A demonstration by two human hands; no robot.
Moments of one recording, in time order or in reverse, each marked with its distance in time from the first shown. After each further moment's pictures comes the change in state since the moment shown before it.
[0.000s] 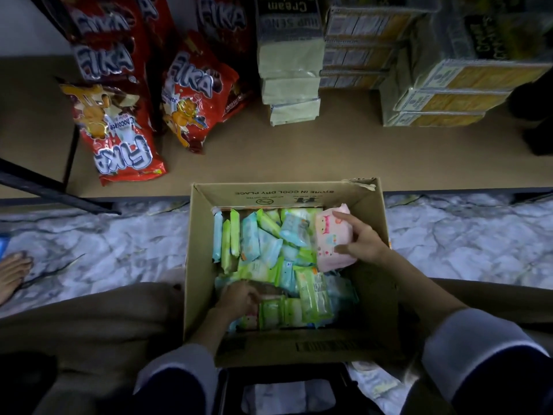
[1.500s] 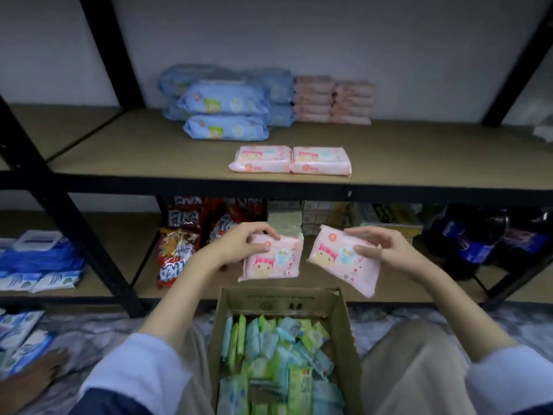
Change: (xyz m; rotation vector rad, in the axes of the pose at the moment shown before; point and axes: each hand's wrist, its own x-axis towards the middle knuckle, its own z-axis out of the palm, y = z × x) left_hand -0.268 0.192 -0.257 -0.092 0.567 0.629; right_hand -0.227 -0.192 -0.137 -0.017 0.145 -0.614
